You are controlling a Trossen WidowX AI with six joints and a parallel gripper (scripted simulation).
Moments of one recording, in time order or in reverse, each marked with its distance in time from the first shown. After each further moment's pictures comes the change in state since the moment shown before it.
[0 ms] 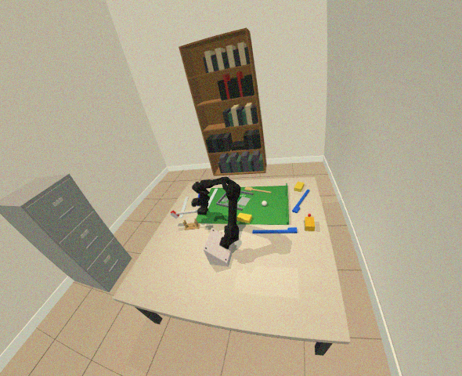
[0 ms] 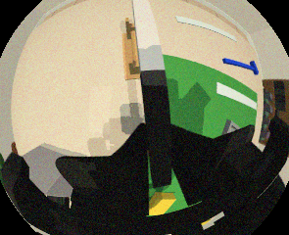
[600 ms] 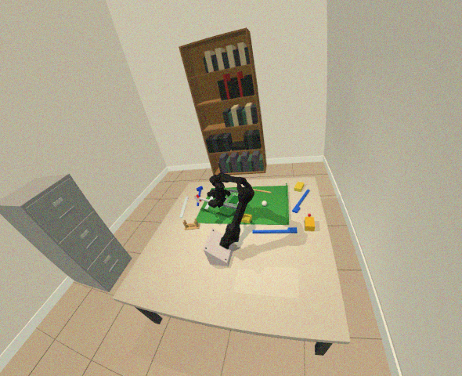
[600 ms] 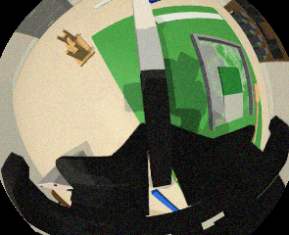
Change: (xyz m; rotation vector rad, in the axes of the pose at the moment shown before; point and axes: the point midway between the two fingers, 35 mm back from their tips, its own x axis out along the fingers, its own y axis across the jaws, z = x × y) arm -0.049 -0.028 -0.111 0.598 0.036 -0.053
